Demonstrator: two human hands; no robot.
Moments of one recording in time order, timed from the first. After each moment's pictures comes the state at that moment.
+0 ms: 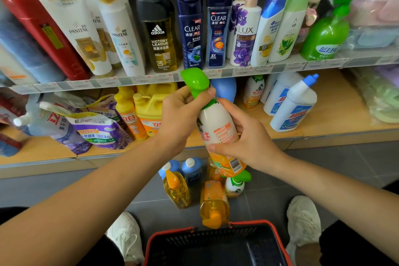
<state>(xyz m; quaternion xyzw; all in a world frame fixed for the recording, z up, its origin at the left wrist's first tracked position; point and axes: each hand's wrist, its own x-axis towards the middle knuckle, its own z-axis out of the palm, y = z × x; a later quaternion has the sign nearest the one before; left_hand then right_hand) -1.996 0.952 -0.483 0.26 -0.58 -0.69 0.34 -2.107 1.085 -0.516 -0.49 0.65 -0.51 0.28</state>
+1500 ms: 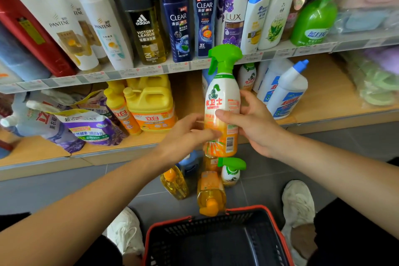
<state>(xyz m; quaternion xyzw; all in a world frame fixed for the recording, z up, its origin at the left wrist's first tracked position) -1.971 0.974 -0.514 0.30 -0.73 -0.62 0.05 -2.124 1.088 -0.520 -0.26 0.60 -0.64 0.40</state>
